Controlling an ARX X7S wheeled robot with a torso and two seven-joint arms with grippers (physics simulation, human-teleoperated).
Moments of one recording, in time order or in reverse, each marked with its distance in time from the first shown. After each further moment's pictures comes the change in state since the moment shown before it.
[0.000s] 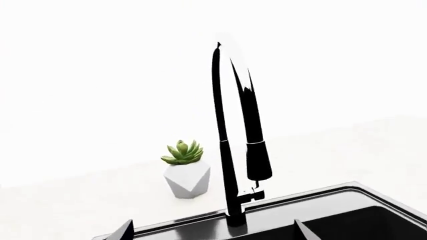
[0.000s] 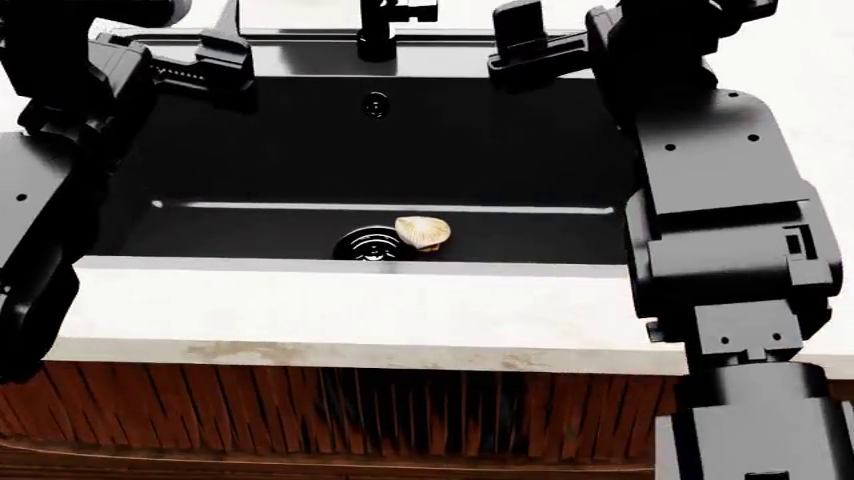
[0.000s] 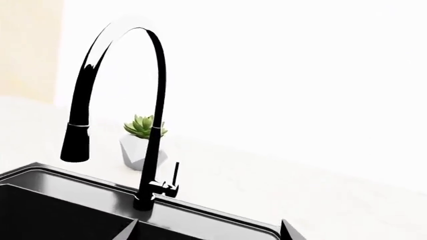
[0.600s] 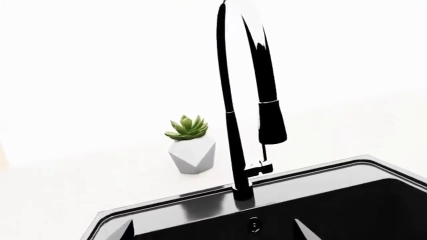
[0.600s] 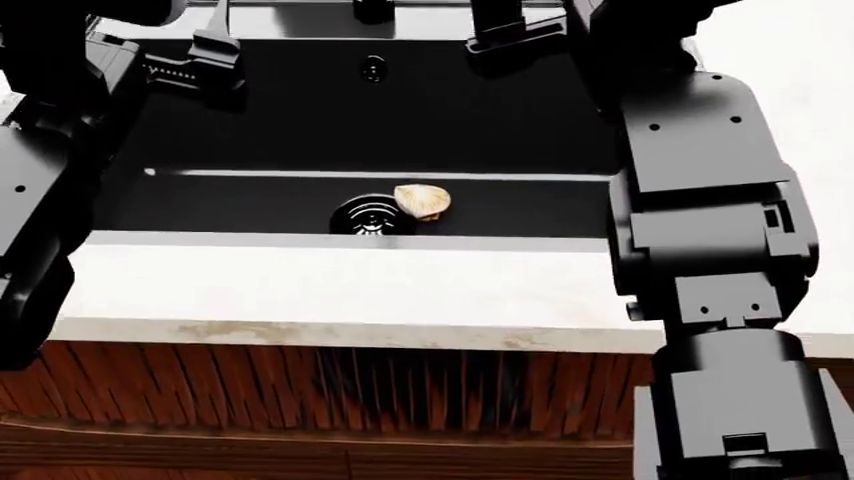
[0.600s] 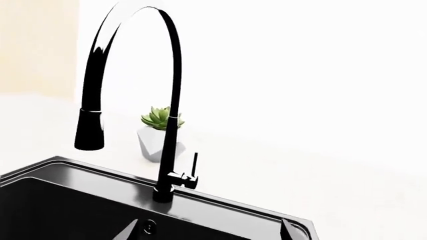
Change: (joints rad) left arm -0.039 -0.005 0.019 -0.108 0.010 0.046 0.008; right arm 0.068 -0.045 -0.001 0.159 0.019 -0.099 -0.045
